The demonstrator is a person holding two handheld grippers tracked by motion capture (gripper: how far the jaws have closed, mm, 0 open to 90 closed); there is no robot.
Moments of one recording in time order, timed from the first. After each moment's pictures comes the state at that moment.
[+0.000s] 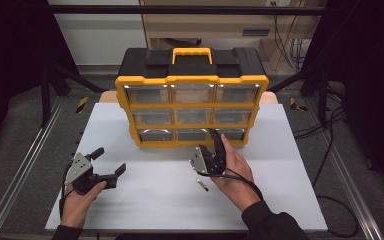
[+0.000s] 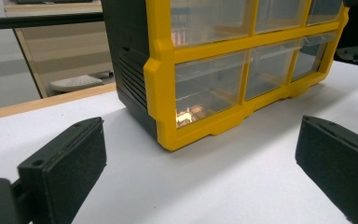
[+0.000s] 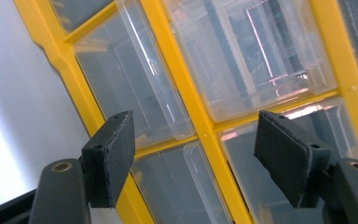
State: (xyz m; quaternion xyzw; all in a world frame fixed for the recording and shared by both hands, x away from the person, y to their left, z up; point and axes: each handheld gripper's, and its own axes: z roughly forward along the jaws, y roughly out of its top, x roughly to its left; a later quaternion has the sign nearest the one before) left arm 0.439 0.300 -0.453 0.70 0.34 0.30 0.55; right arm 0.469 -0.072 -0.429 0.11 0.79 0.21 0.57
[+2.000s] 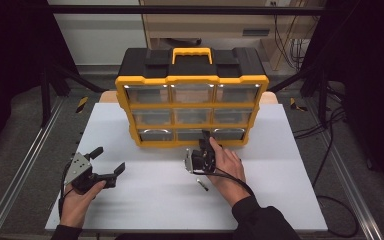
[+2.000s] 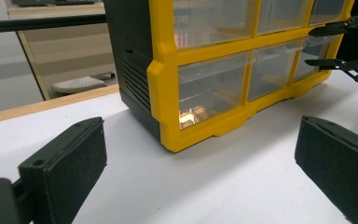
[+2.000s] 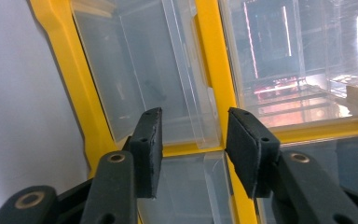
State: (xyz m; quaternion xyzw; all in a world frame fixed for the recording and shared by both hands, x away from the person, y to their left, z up) left arm 0.440 0.303 -0.451 0.70 0.34 0.30 0.55; right arm 0.492 -0.053 -0.462 0.07 0.78 0.12 0.61
